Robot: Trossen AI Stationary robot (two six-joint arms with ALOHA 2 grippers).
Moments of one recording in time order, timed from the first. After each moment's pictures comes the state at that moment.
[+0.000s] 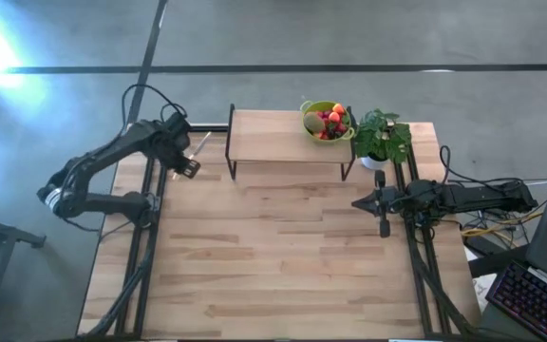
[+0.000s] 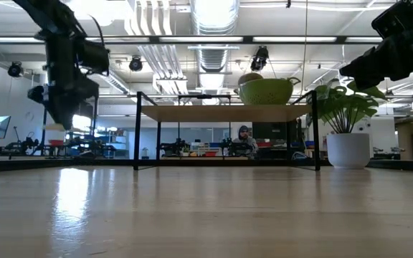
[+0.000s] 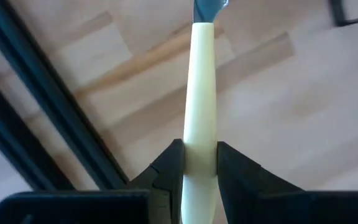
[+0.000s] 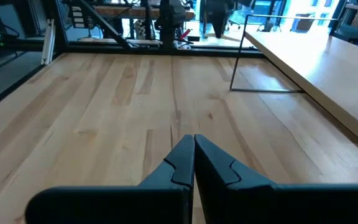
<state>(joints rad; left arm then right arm) 0.92 1.14 0.84 -1.08 0.01 -0.17 0.08 0.23 0.16 -0.15 0.11 0.02</state>
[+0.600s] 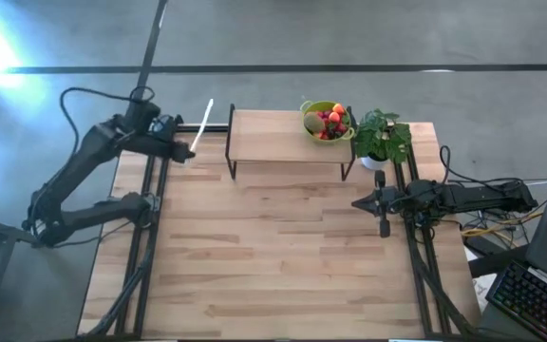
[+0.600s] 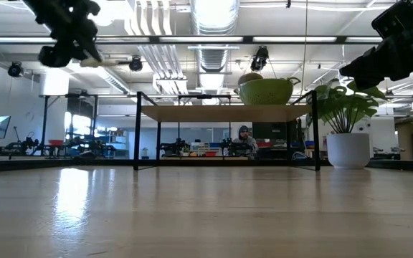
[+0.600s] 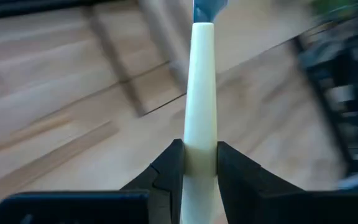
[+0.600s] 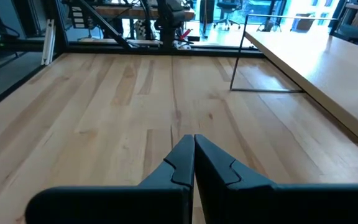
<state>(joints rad) 0.90 0.84 1.03 -1.04 0.39 -0.38 0.08 0.23 0.16 -0.15 0.11 0.02</state>
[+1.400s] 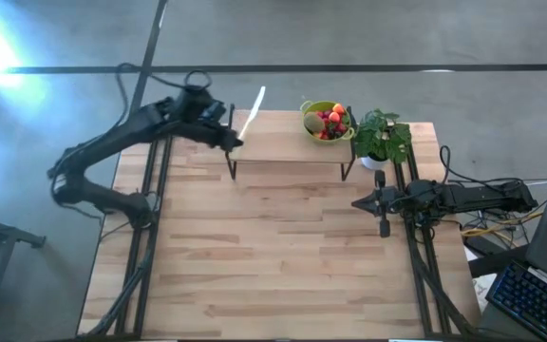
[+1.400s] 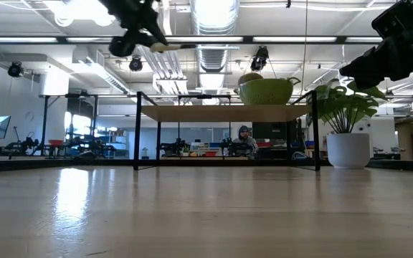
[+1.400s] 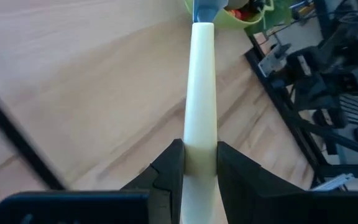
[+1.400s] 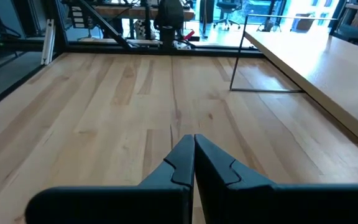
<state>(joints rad) 0.53 1.26 1.37 -0.79 0.25 -0.60 0.08 0.23 0.16 -0.15 0.11 0.02</state>
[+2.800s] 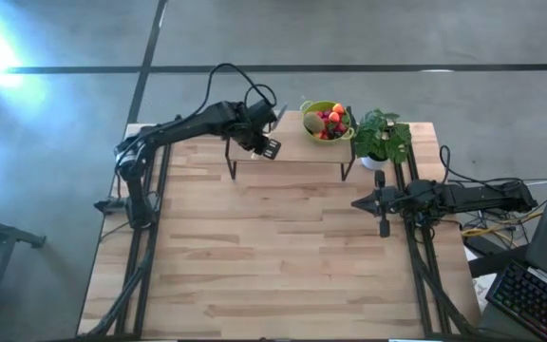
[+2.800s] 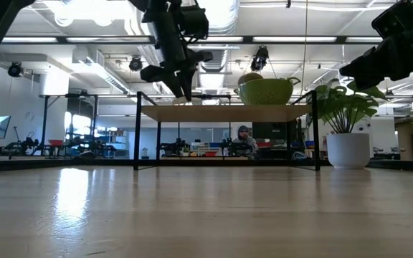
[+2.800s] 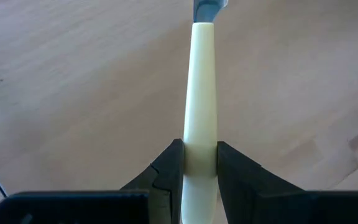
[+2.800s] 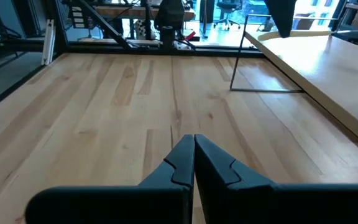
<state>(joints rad) 0.43 1.82 1.75 -1.05 -0.12 -0.59 0.08 0.23 0.16 -0.15 0.11 0.02</state>
